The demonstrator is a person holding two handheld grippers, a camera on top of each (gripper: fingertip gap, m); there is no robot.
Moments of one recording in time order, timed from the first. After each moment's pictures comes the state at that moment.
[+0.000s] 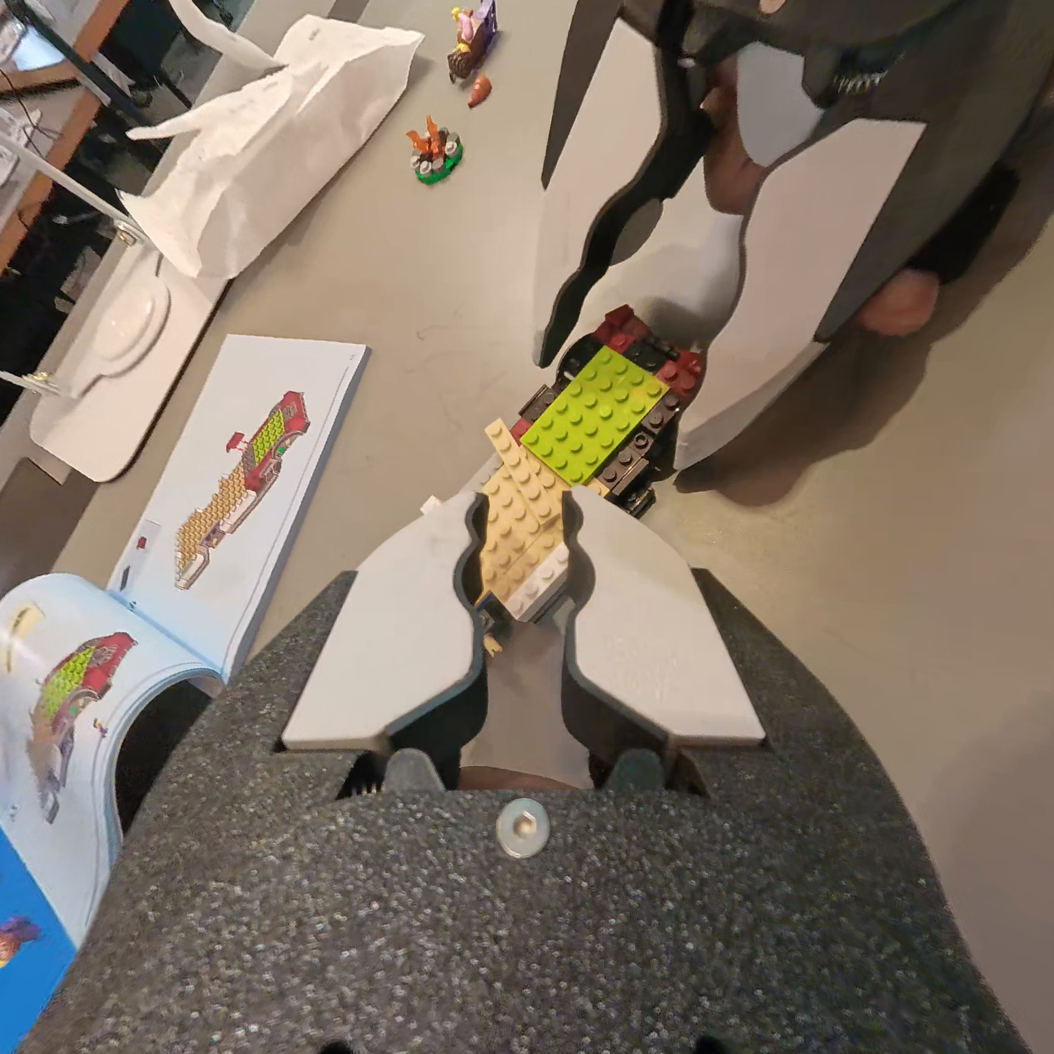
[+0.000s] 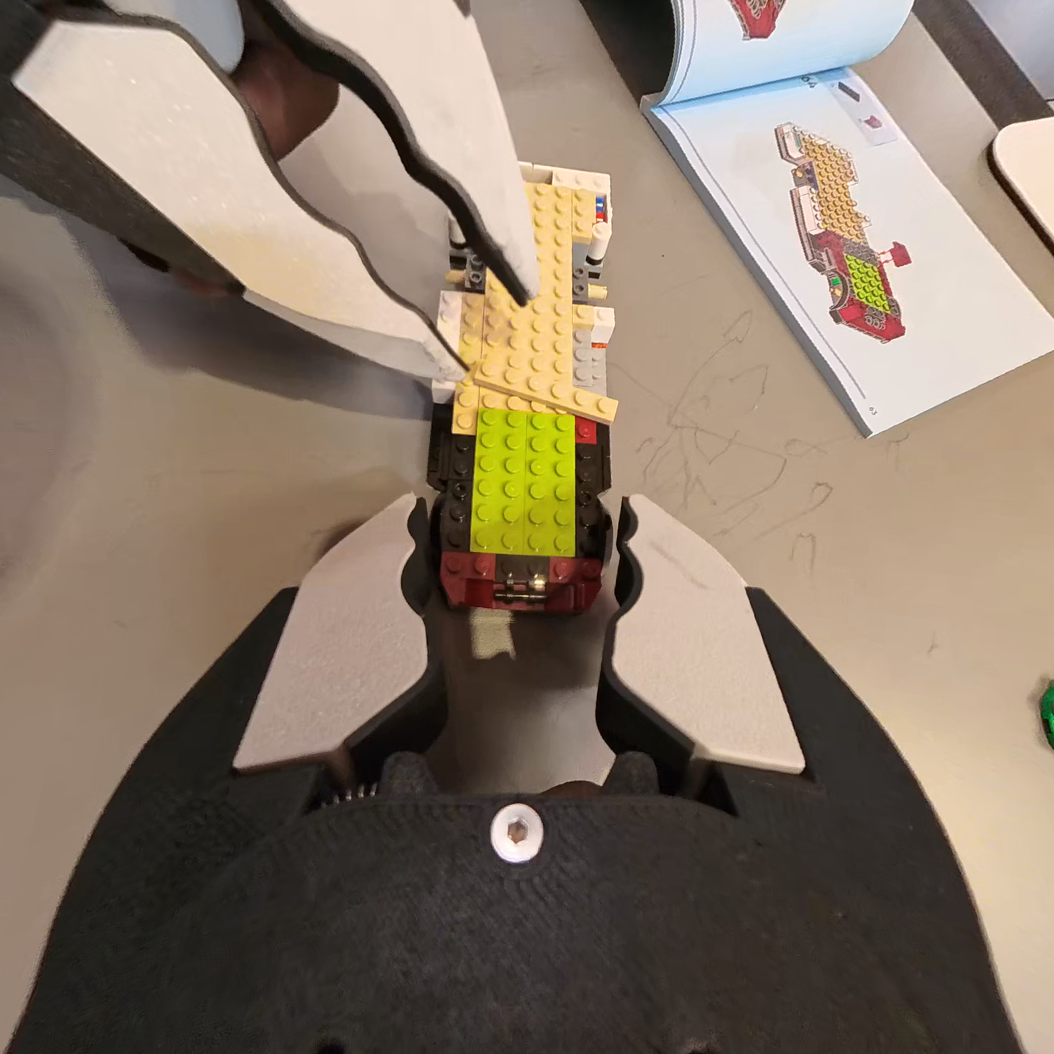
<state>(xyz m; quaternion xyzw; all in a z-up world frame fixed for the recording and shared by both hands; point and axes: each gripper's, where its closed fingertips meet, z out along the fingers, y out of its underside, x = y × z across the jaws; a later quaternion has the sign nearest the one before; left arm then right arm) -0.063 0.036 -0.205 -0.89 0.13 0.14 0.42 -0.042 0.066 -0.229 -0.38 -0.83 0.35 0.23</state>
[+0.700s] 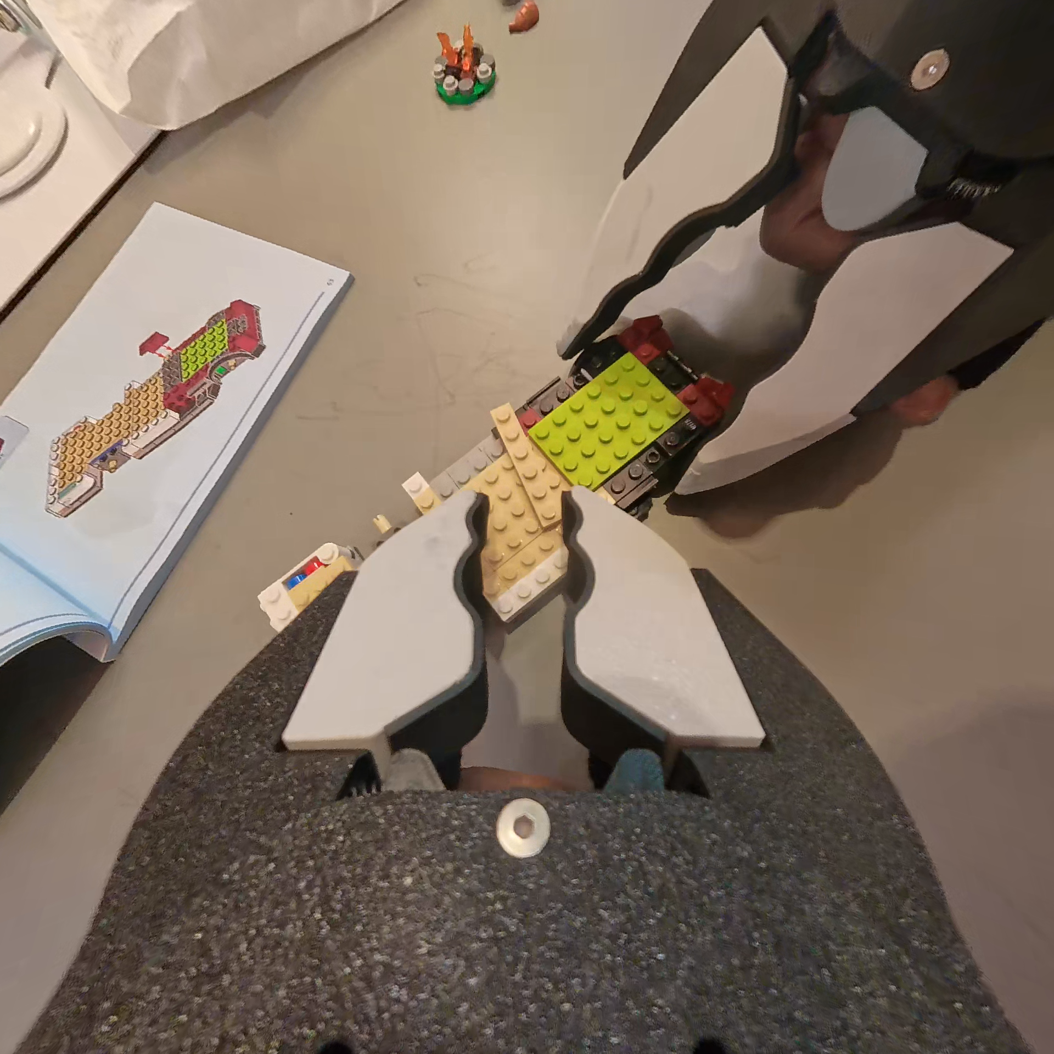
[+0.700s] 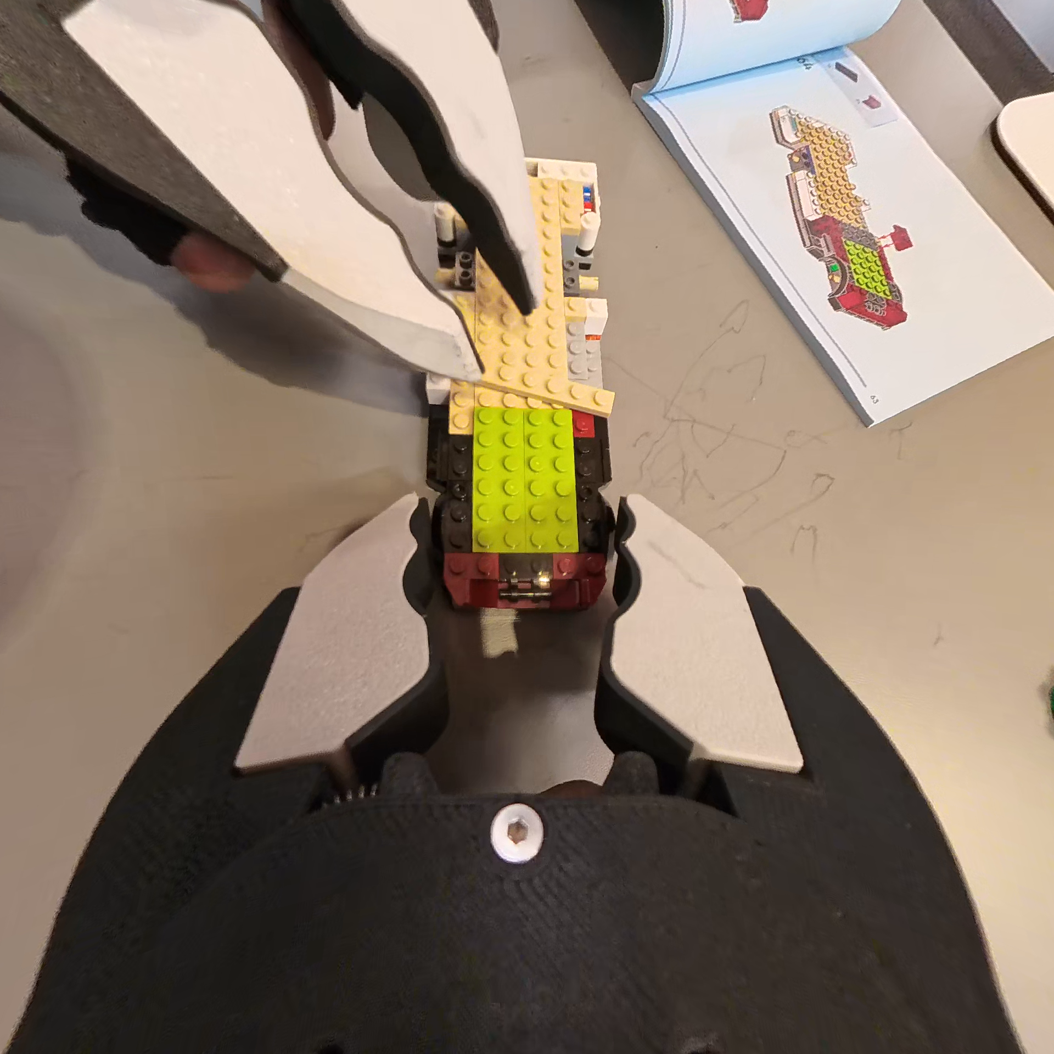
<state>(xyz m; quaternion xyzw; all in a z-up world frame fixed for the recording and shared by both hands) -0.069 0.040 -0.213 -0.92 0.02 0.05 0.39 -0.044 0.068 -0.230 -0.39 -0.82 0.35 0.22</state>
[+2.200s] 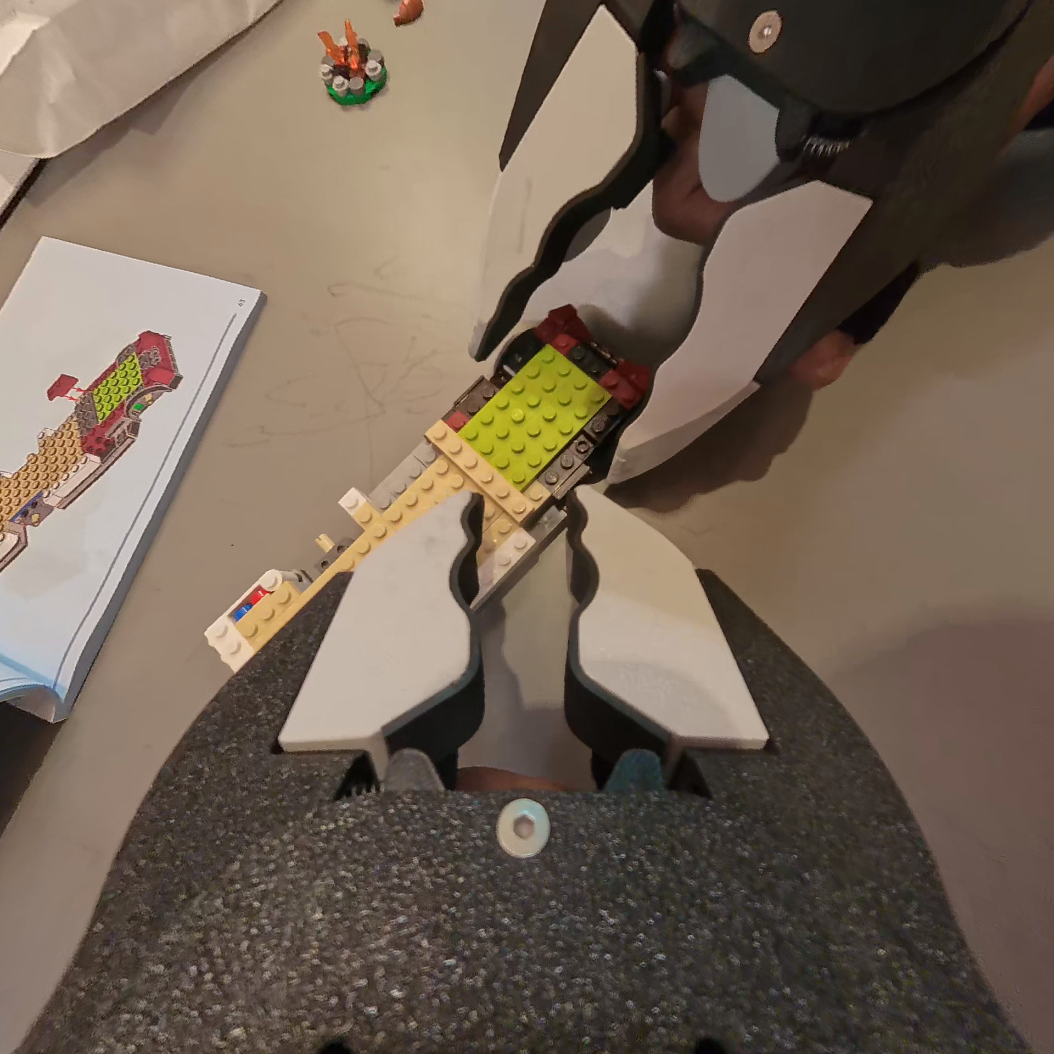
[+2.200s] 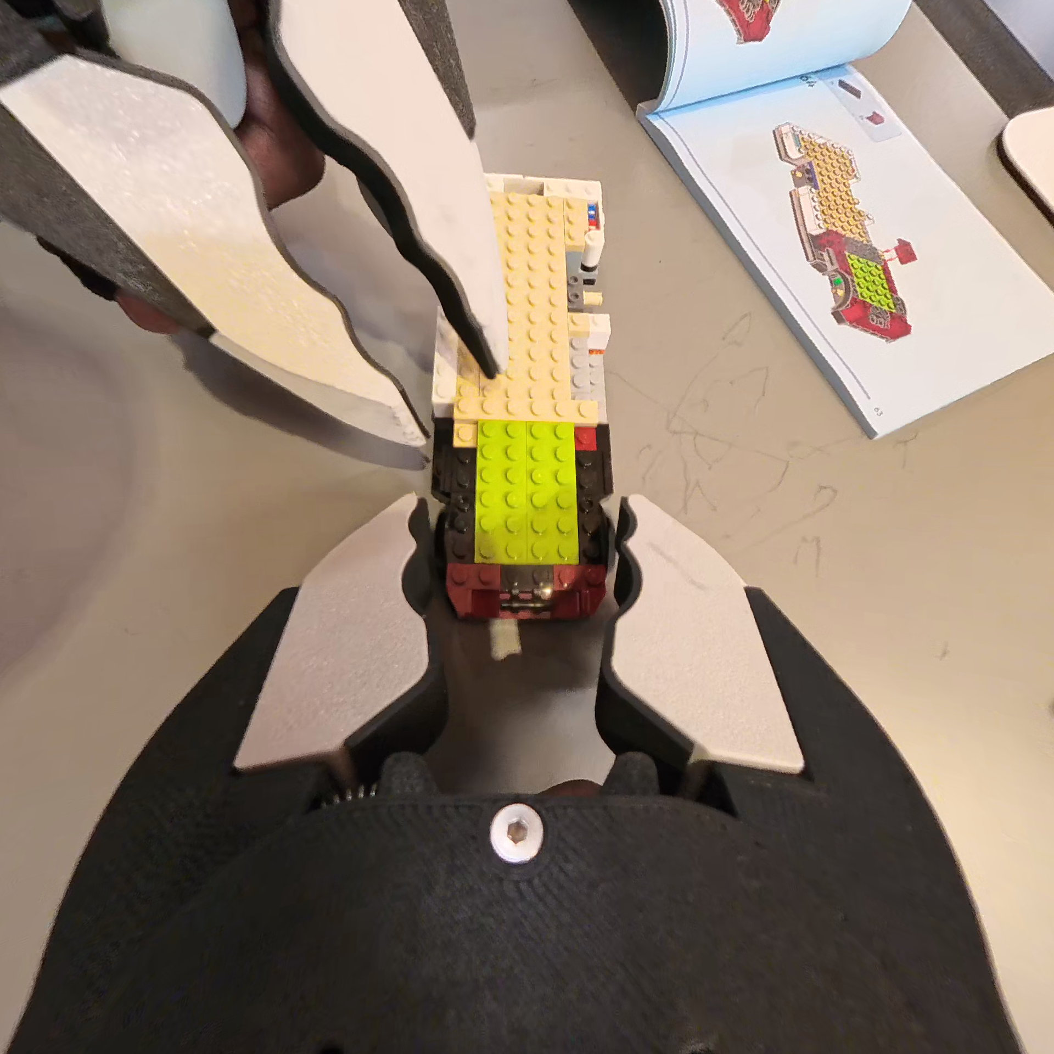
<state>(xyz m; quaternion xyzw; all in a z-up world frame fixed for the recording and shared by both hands) -0.047 0.038 -0.214 -0.92 0.08 0.02 0.38 -0.045 0.065 -0.226 -0.39 -0.82 0.36 0.21</state>
